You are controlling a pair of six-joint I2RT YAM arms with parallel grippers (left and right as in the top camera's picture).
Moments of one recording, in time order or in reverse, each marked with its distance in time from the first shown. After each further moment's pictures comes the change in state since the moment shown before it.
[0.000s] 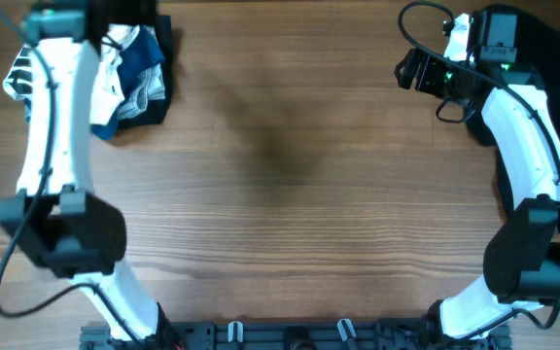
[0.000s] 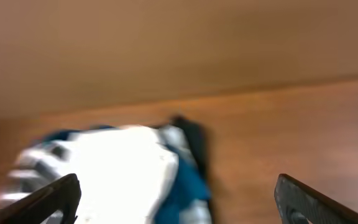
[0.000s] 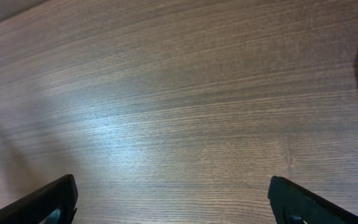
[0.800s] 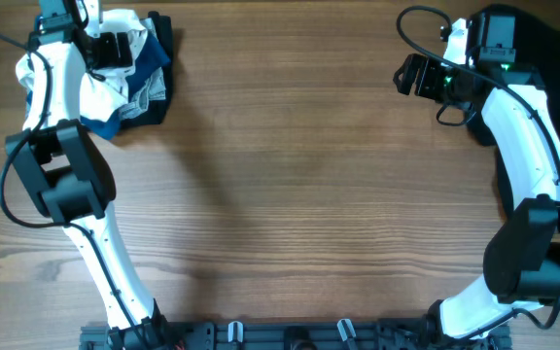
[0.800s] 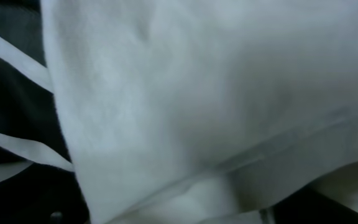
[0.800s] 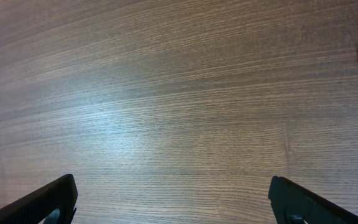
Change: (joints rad) left arm 0.171 0.432 0.065 0.002 0.038 -0.057; right arm 0.000 0.000 0.000 -0.045 0.000 -0.032
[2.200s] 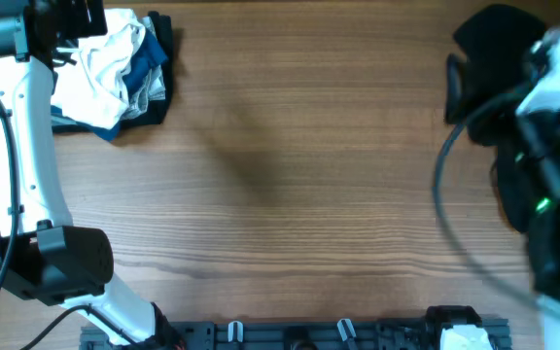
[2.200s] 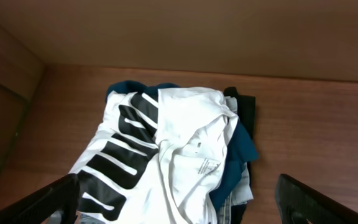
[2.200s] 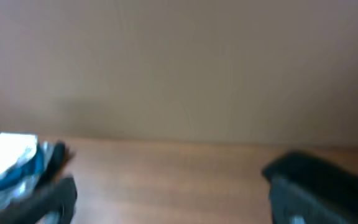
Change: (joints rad) left arm -0.054 -0.553 -0.056 -0.190 -0.109 -0.011; right arm 0.087 -0.877 -0.224 0.217 0.106 -0.126
